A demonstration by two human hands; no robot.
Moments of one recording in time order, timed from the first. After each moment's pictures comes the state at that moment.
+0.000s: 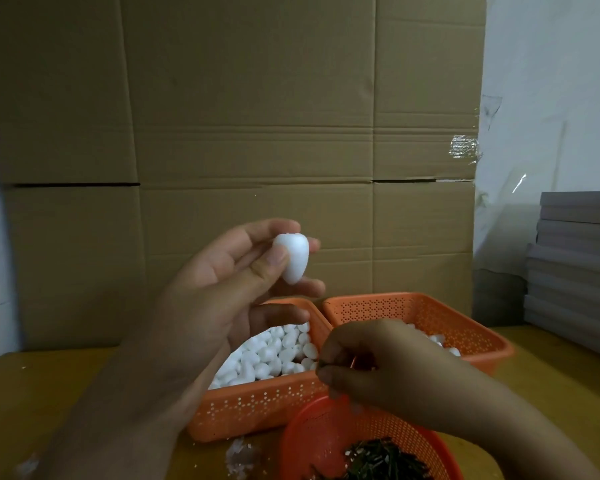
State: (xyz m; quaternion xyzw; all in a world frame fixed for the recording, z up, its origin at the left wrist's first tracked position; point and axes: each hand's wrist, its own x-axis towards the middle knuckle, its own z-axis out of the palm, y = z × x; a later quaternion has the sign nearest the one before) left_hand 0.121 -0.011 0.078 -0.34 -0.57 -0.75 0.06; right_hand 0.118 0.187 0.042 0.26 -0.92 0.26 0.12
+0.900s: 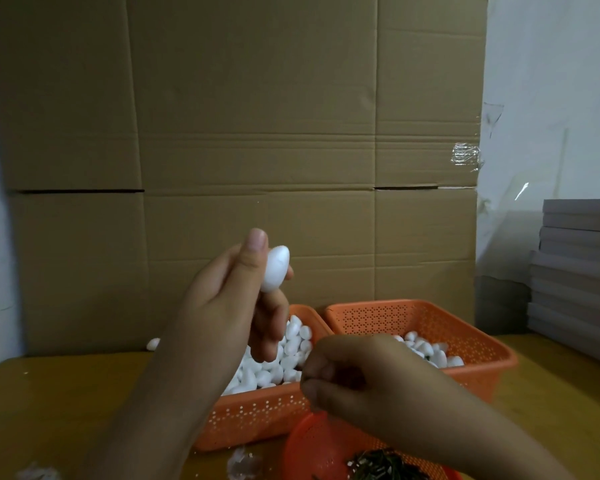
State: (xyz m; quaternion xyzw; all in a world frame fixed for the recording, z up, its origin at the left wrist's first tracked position) left_hand 0.125 -0.002 0.077 -0.26 -0.66 -0.68 0.18; right_hand 0.127 0.173 0.041 0.29 -0.90 0.30 0.13
